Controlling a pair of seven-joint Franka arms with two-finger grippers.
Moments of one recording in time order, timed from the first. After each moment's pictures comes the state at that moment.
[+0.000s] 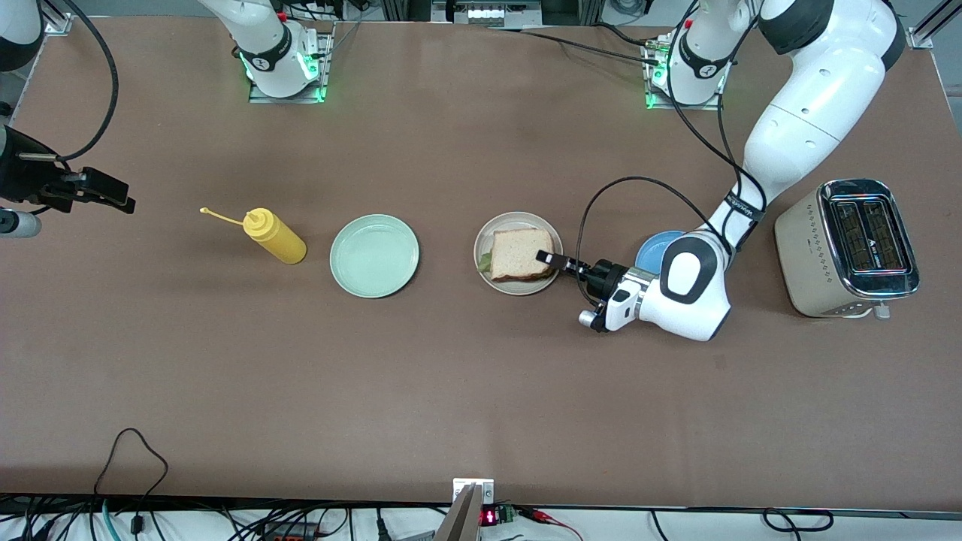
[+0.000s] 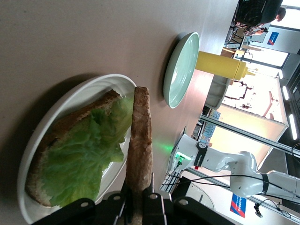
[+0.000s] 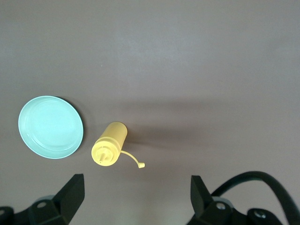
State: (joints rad) left arm 0.15 0.92 -0.53 -1.56 -0.79 1.89 0.37; right arm 0.03 0.11 -0.06 -1.54 0.02 1.57 -0.03
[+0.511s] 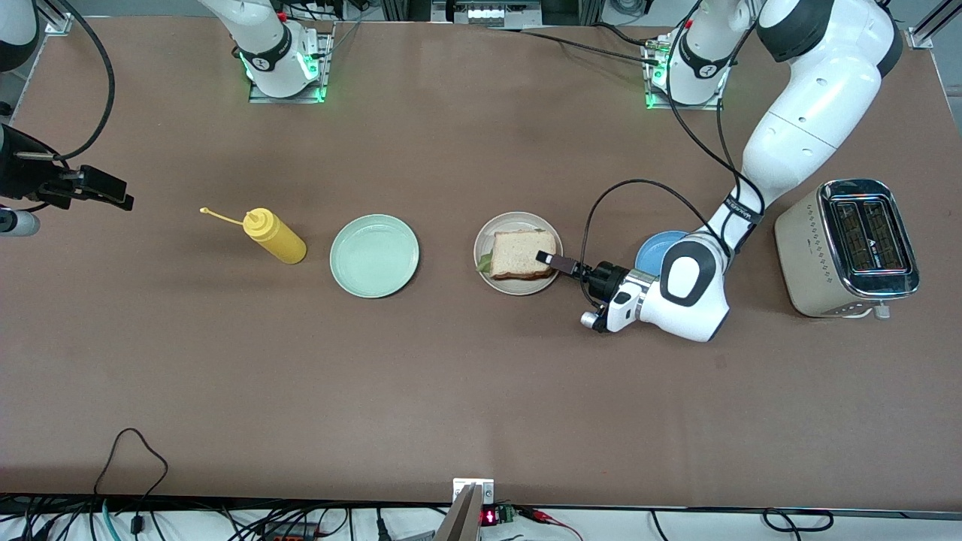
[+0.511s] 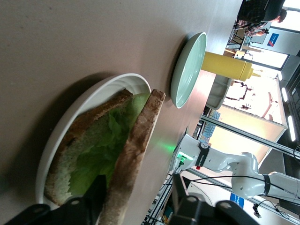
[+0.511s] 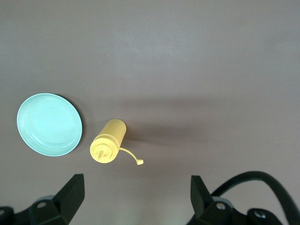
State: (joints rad) left arm 0.15 0.94 -0.51 -1.56 -0.79 1.89 0.38; right arm 0.02 0.11 -0.07 -1.54 0.02 1.56 -0.03
